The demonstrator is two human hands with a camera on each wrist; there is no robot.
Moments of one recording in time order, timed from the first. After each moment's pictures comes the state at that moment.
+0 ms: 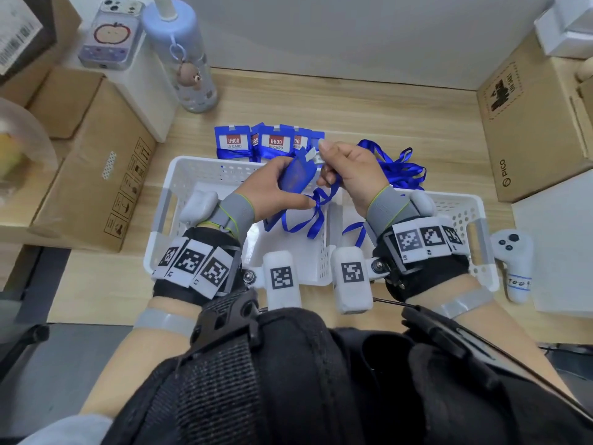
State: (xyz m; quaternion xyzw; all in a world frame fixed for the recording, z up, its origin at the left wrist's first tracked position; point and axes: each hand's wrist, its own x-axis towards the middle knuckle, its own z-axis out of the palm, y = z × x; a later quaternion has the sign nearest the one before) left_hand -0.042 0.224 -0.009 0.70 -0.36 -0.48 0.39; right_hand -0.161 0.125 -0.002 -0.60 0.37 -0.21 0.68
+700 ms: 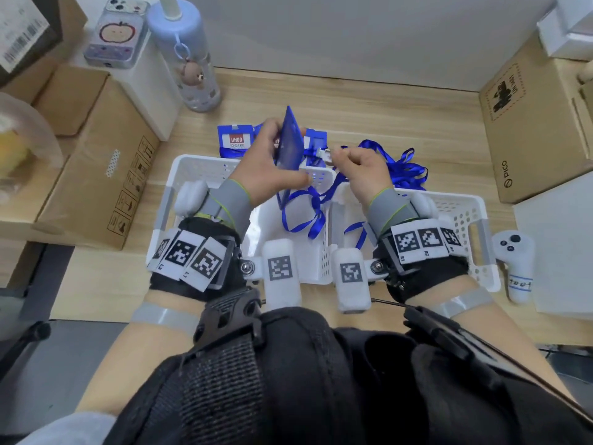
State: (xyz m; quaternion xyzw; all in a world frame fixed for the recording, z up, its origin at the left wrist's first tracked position) left_hand -0.042 0.225 0.021 0.63 -0.38 -0.42 0.53; right_hand -0.167 0.120 -0.010 -0.68 0.44 -0.23 0.54
